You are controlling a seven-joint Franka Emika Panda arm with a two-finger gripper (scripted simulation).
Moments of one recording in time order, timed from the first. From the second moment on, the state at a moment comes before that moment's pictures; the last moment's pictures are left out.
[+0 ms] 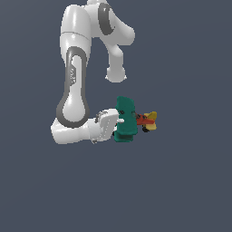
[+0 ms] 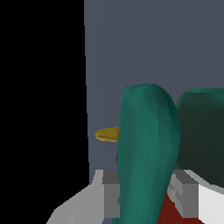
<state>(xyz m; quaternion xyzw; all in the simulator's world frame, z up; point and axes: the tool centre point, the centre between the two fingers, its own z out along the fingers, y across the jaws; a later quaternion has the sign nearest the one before) -0.017 0.022 0.141 -0.78 -0.12 0.12 0.61</state>
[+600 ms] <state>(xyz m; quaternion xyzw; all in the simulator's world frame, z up) 0.005 0.010 0.164 -0.75 -0.23 0.05 0.61</state>
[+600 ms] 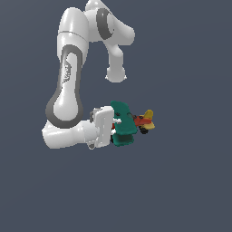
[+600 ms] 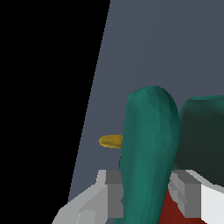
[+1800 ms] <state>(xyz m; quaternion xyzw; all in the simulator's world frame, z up) 0.041 -0.033 0.271 -0.58 -0.57 -0.18 0.56</state>
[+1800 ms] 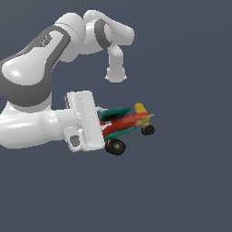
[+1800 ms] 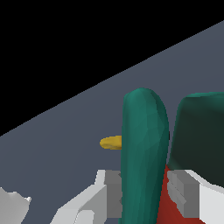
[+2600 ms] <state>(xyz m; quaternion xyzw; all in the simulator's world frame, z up) 0.034 -0.060 0.317 -0.46 -0.68 -0.28 0.50</state>
